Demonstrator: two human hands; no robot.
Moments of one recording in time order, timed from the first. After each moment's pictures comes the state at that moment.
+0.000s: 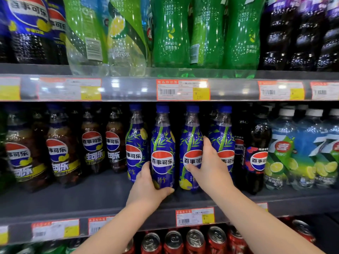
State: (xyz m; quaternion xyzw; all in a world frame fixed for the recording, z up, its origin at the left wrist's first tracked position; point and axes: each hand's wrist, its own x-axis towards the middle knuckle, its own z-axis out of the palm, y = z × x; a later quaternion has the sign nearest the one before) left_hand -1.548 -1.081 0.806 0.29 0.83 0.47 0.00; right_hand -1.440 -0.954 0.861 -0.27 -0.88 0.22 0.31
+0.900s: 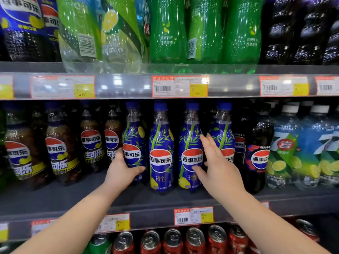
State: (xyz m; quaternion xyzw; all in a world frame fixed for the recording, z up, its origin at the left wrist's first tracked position) left_hand -1.614 -1.099 0.824 0.23 0.81 0.54 -0.04; right_hand -1.420 -0.940 0.852 -0.23 -0.92 0.12 0.29
